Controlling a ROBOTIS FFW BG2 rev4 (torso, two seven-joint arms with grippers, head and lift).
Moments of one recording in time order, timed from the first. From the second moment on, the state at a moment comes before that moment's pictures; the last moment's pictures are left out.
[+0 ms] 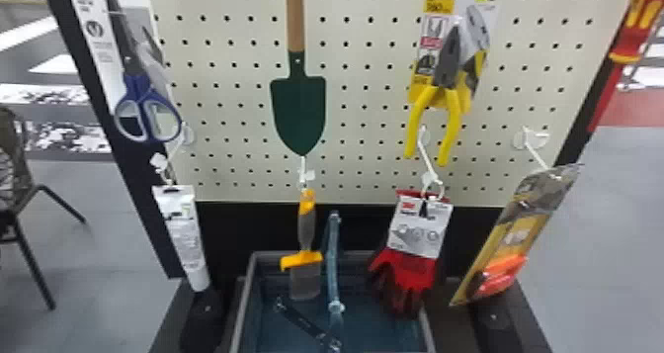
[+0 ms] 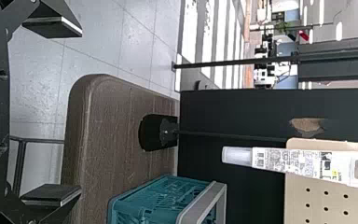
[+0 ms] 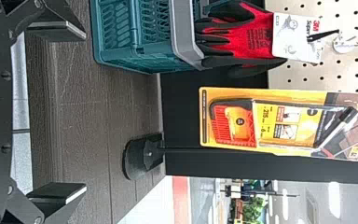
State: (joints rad) left arm 0.98 0.00 0.17 -1.88 0.15 -0.34 -0.12; right arm 0.79 -0.06 0.14 -1.55 -0.02 -0.66 -0.16
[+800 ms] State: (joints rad) left arm 0.98 0.00 0.17 -1.90 0.16 -0.32 -0.12; right arm 0.79 -0.06 0.14 -1.55 -0.02 -0.66 -0.16
